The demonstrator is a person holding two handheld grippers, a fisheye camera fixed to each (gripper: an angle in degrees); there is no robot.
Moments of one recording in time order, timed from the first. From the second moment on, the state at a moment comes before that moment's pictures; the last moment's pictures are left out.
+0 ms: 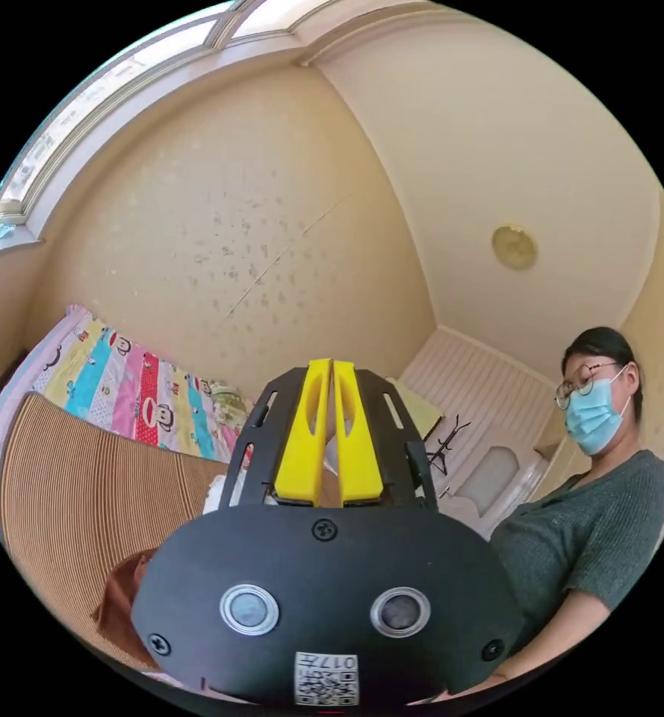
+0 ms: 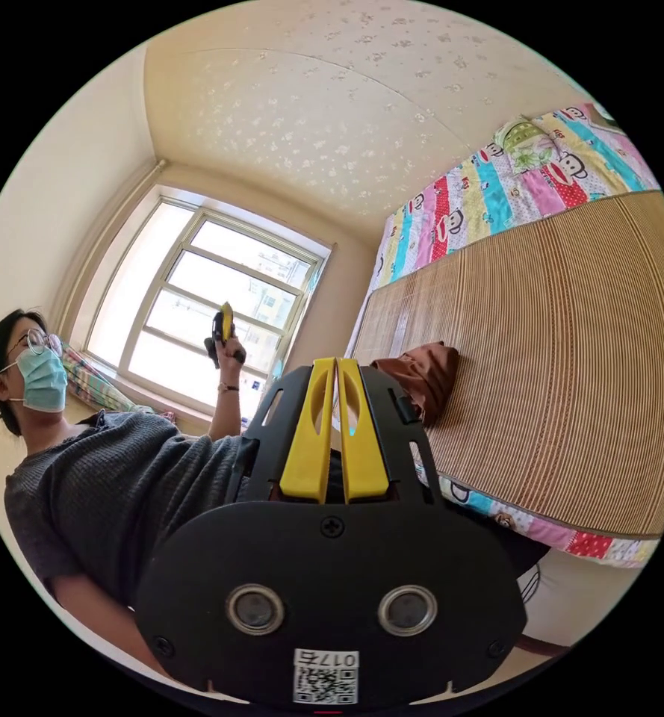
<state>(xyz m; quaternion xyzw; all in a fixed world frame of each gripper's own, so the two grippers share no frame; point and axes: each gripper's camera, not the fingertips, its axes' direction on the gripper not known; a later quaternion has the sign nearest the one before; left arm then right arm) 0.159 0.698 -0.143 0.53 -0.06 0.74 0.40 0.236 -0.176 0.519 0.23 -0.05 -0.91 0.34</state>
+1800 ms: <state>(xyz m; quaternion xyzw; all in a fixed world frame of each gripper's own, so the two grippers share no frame) 0.123 0.590 0.076 0.54 -0.09 0.79 0.27 0.234 -0.147 0.505 0.20 -0.07 -0.93 0.30</state>
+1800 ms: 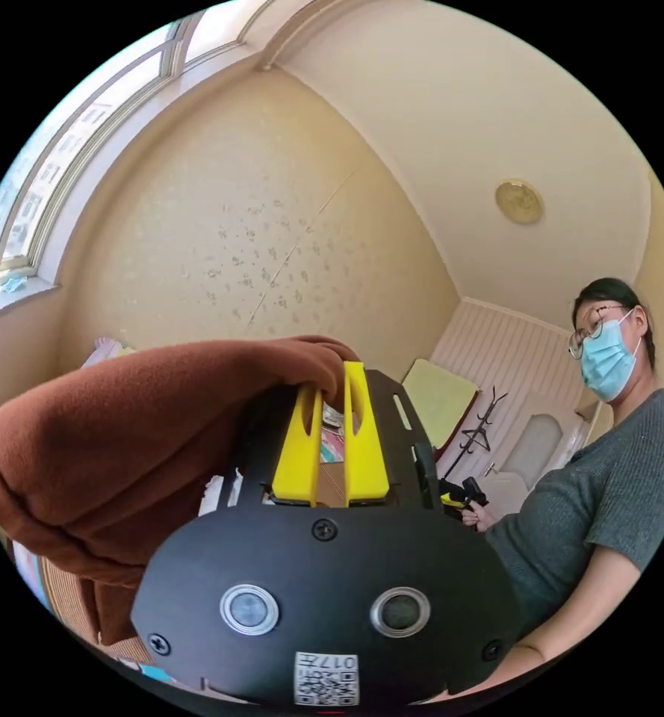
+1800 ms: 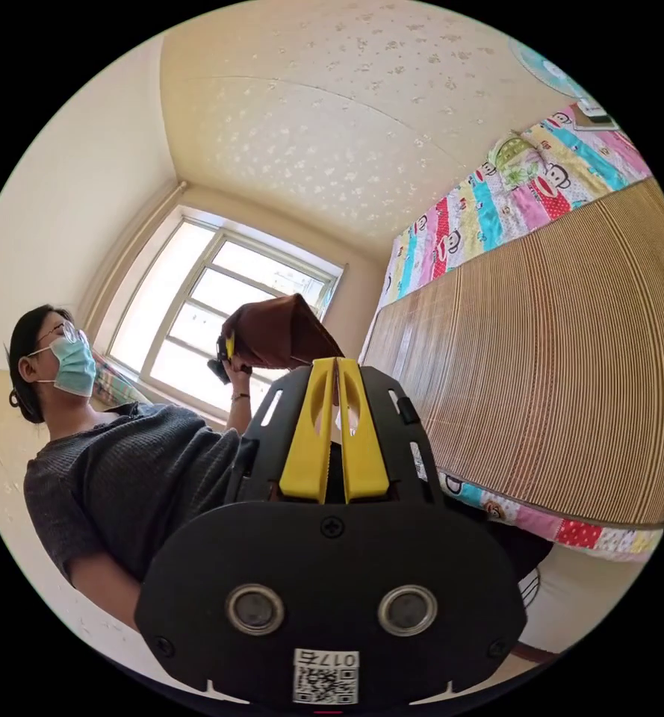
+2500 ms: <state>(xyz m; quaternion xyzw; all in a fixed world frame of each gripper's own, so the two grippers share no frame) 0.222 0.535 0.431 0.34 -0.17 0.83 0.40 0.260 -0.010 0.753 -0.03 0.04 -1.00 0.01</state>
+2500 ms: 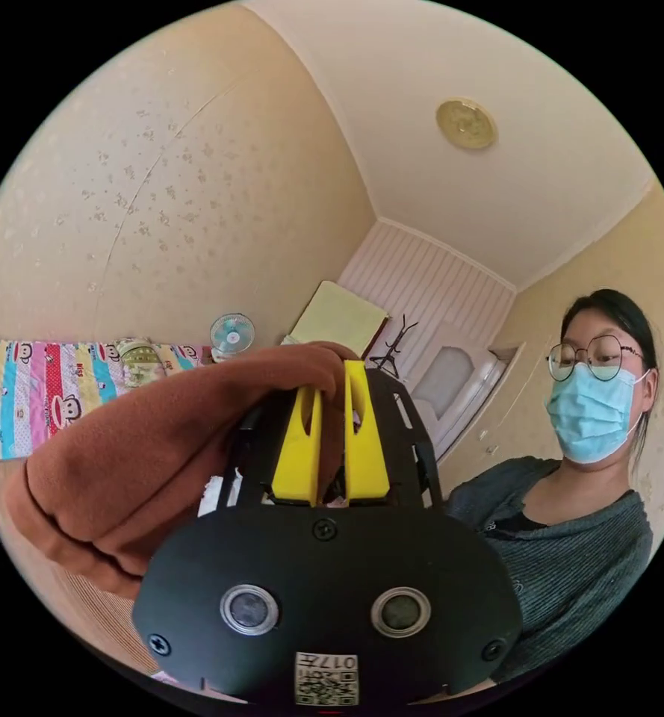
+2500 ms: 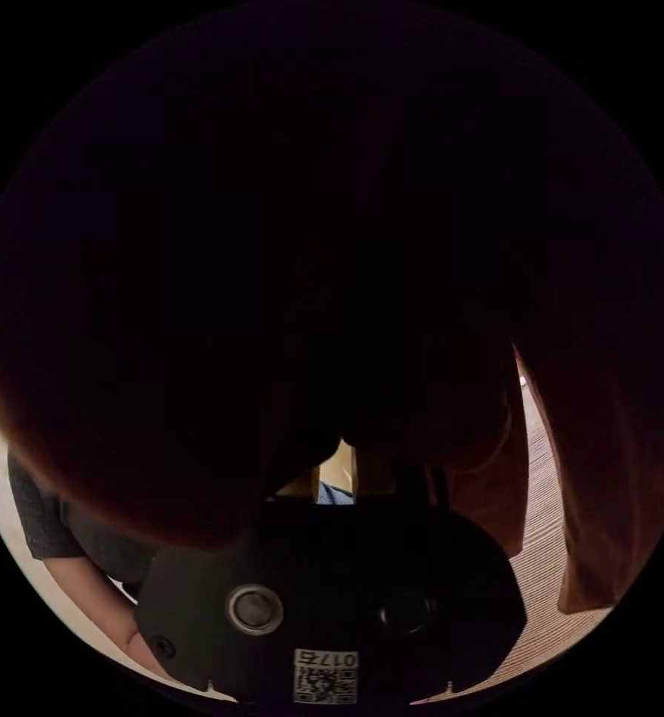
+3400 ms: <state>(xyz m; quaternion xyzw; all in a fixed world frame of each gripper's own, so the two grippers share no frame) 0.321 0.399 0.347 0.16 -0.09 0.77 0.61 0.366 0.037 0.813 0.26 0.01 -0.96 -0.13</state>
